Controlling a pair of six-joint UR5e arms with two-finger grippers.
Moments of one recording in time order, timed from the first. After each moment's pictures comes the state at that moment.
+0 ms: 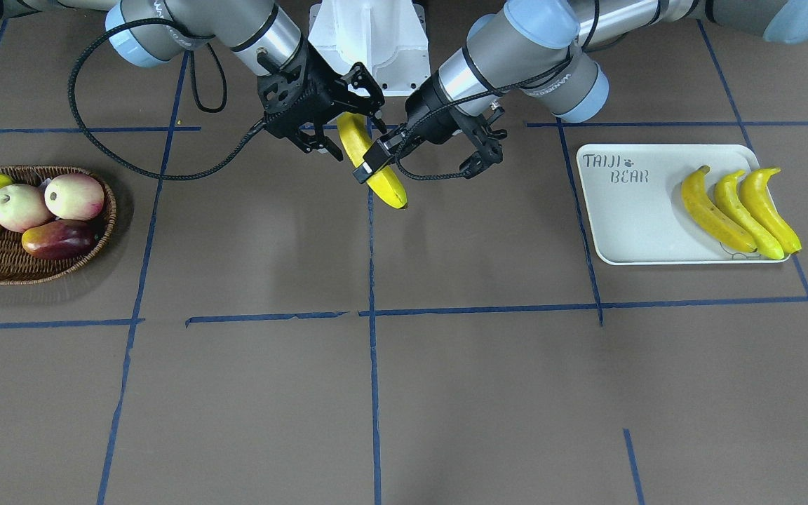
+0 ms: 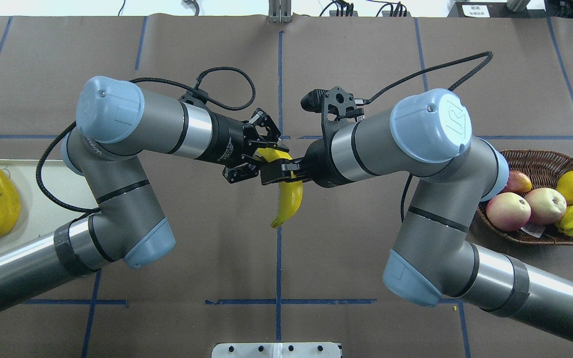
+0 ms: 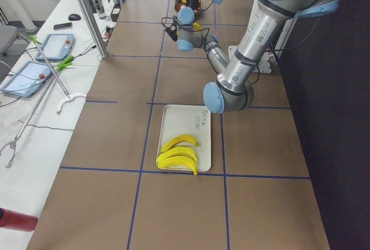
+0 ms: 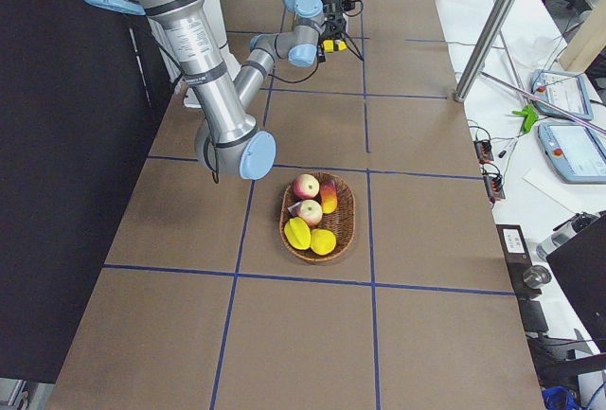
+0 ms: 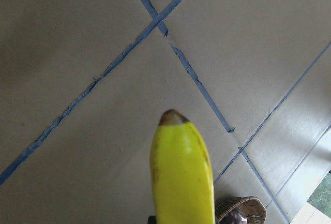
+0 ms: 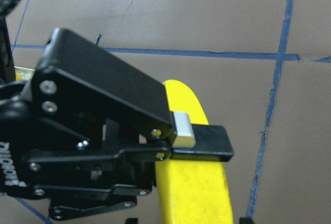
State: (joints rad) left arm -0.61 -2.20 -1.66 -2.38 -2.02 -2.27; right arm 0.55 -1.01 1.88 -1.12 1.97 1.20
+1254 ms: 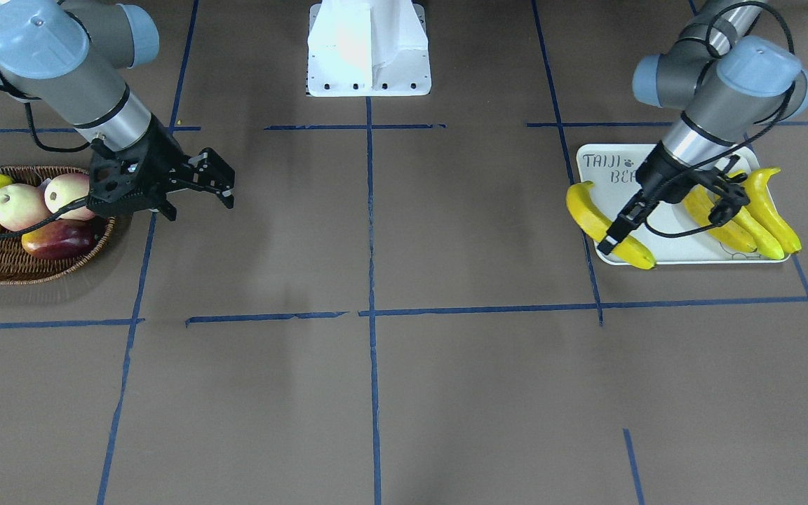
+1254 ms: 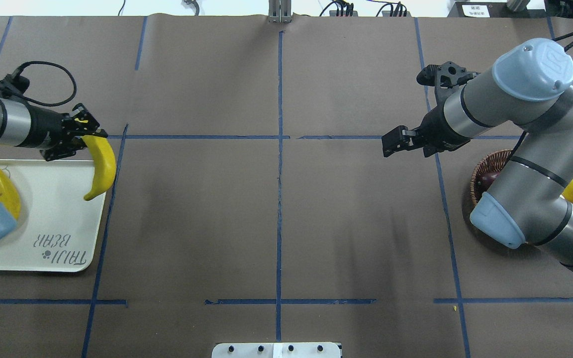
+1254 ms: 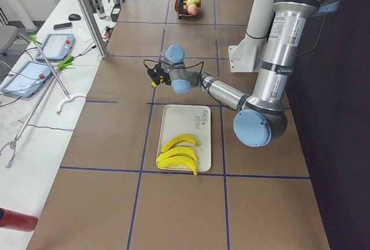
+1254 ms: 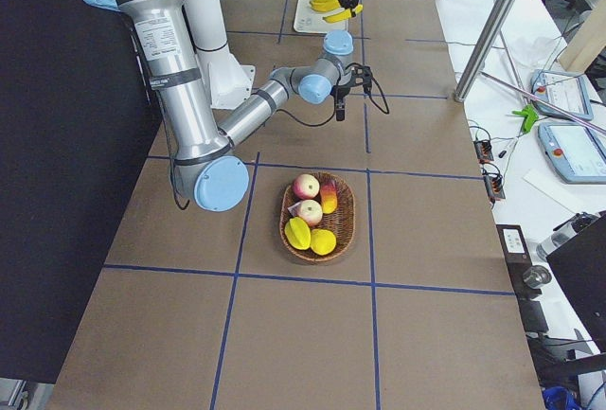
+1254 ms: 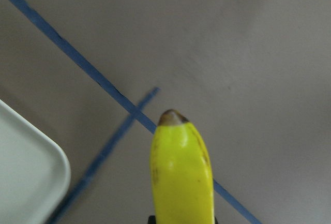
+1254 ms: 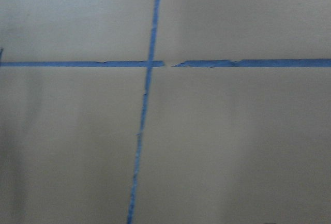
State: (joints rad) left arm -0.90 -1.66 -1.71 -2.37 -2.02 -1.74; right arm 0.82 -1.26 1.89 -1.40 2.12 0.93
